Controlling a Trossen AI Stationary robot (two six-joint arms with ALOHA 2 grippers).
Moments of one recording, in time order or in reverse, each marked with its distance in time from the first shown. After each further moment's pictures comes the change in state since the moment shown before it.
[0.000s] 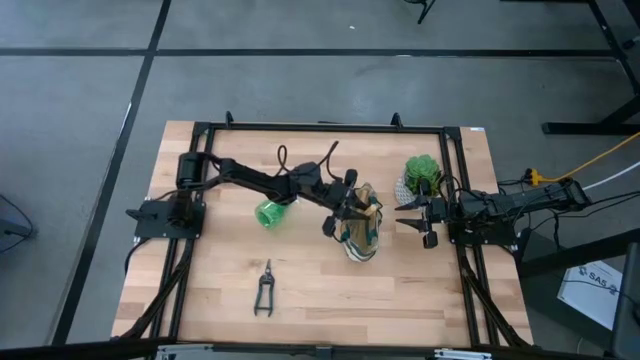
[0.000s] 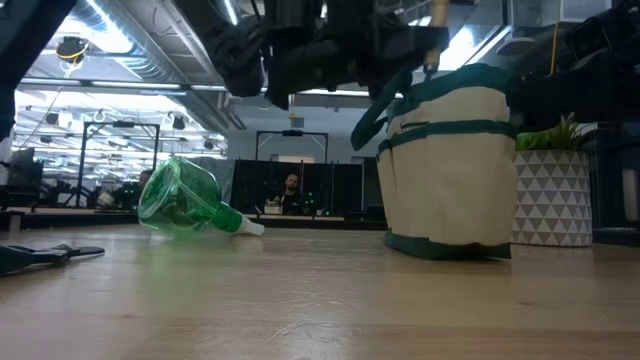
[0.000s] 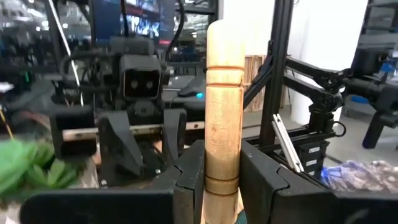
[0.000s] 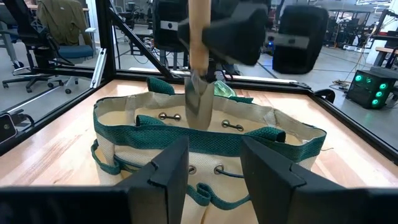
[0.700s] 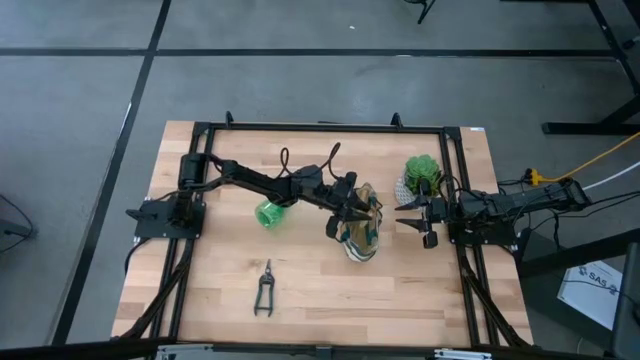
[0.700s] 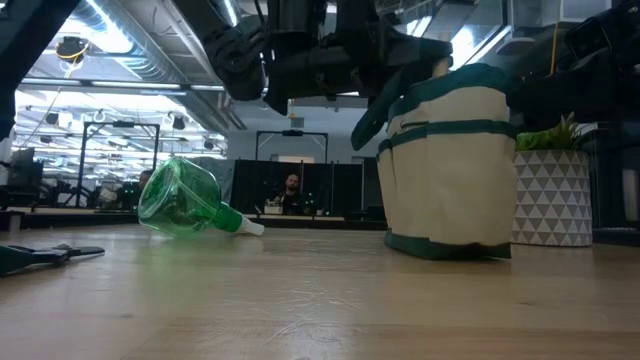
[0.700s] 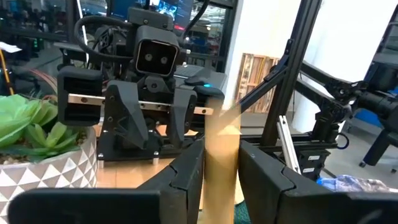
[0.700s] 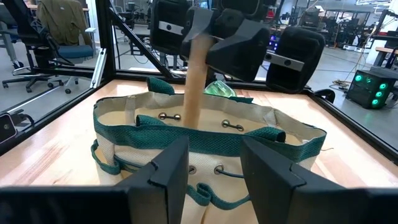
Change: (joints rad) left arm -0.013 0.018 0.000 -0.022 -0.063 -0.123; right arm 0.000 0.000 0.000 0.000 0.000 0.000
